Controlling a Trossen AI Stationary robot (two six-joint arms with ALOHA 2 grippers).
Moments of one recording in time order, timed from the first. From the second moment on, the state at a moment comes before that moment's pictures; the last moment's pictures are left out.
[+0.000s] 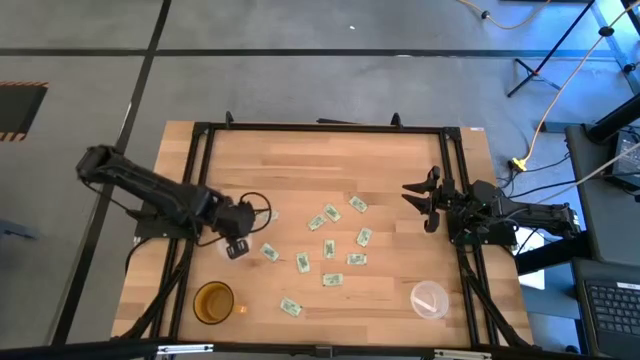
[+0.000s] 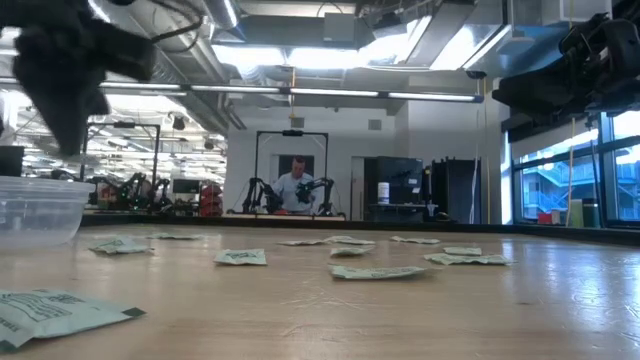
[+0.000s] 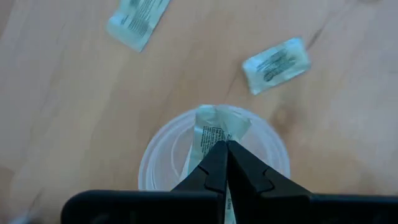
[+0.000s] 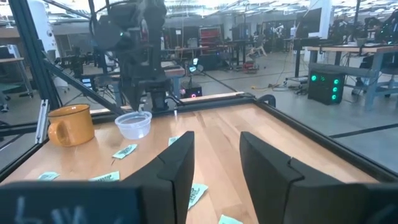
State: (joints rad) left arm -0.31 1.12 0.74 -0.92 -0.07 -0.81; right arm -0.08 0.01 0.01 0.07 0.11 0.07
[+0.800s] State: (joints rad) left arm -0.46 1.07 0.59 -0.80 -0.14 -0.99; right arm -0.08 0.01 0.01 0.07 0.11 0.10
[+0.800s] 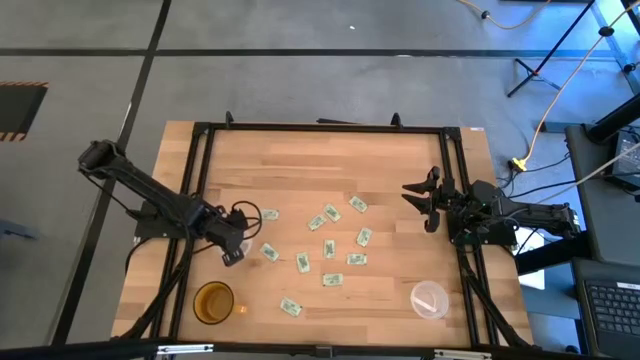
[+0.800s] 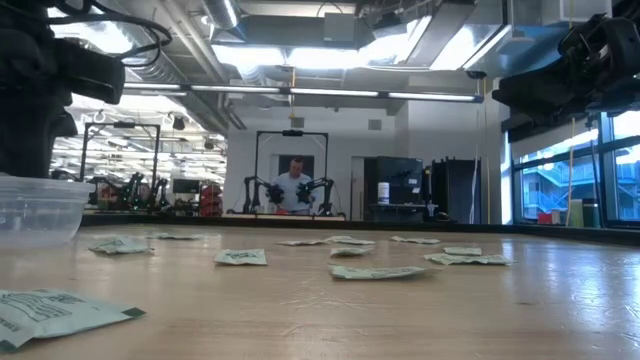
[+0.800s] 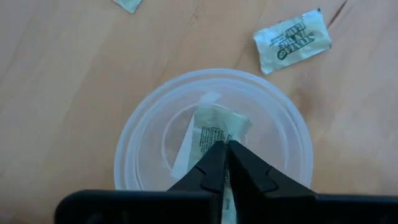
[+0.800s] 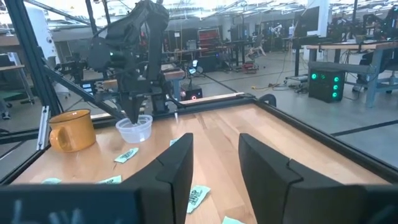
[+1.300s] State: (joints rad) left arm -0.41 0.90 0.62 -0.76 -0.28 -0.85; right arm -0.08 0.01 0.01 0.07 0.11 0.06
